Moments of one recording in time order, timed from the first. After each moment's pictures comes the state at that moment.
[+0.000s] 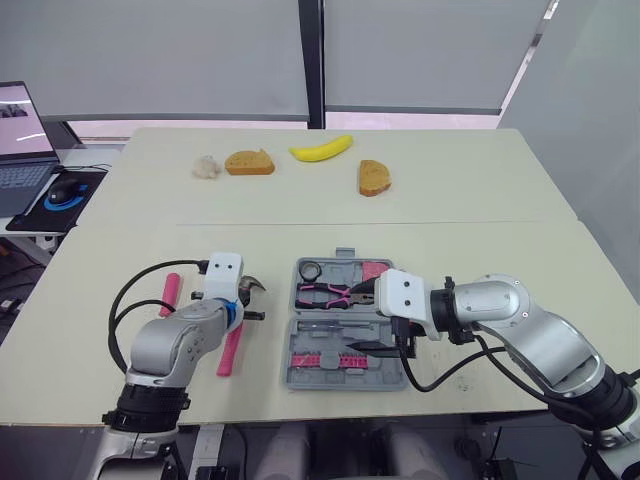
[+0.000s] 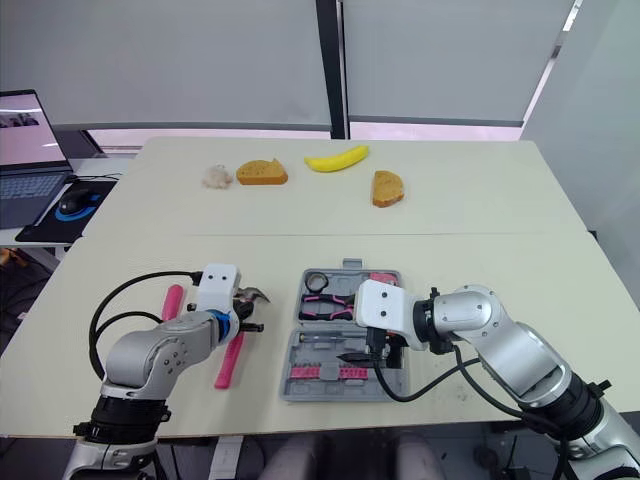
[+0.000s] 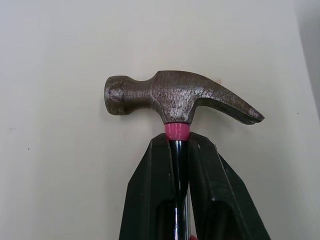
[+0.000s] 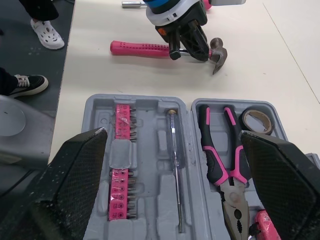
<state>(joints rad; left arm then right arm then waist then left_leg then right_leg) -0.30 0.46 0.01 -0.11 -0.47 1.03 0.08 -0.46 -0.68 0.43 -0.57 0.22 0.68 0.92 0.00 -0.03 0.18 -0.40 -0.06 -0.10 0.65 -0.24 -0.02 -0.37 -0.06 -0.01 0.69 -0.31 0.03</state>
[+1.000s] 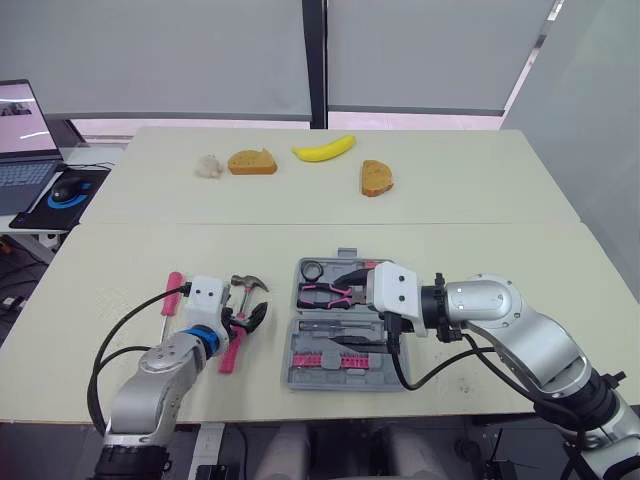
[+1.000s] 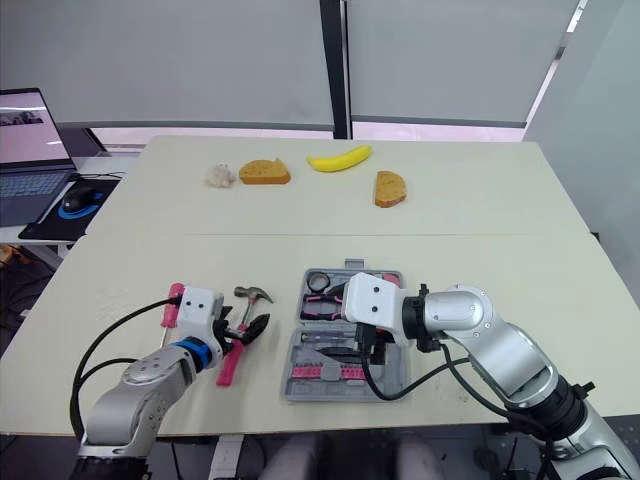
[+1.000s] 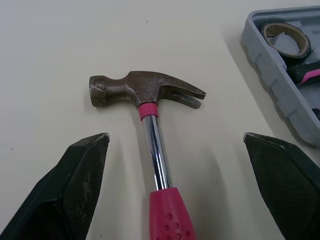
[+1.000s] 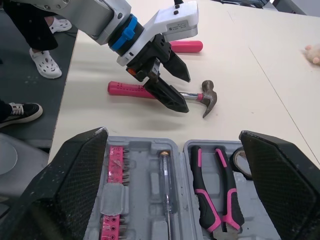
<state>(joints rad) -0.03 0.43 0.09 -0.15 -0.32 0.59 -0.31 -0.46 -0.59 0.41 -0.56 0.23 0.63 0.87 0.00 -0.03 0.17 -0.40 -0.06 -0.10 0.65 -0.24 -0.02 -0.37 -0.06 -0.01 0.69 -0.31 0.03</state>
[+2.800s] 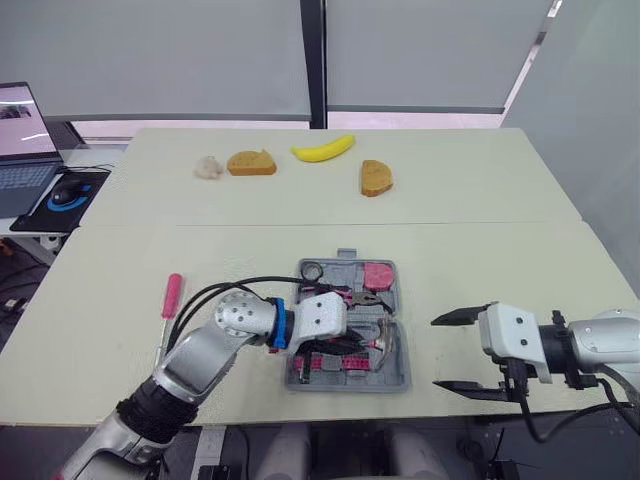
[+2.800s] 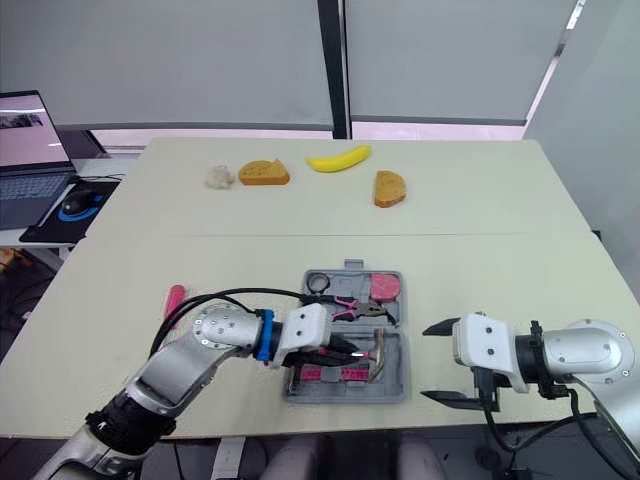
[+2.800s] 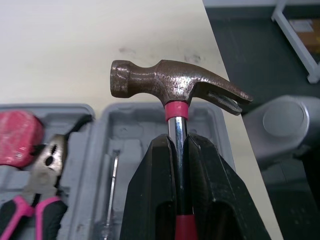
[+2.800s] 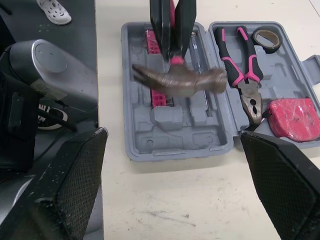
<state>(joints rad) -0.39 0.61 -0.51 -0.27 -0.14 0.43 -1.09 0.08 -1.02 -0.07 -0.67 0.38 0.44 1.12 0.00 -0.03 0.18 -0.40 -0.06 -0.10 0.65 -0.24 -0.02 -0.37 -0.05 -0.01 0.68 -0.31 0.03</state>
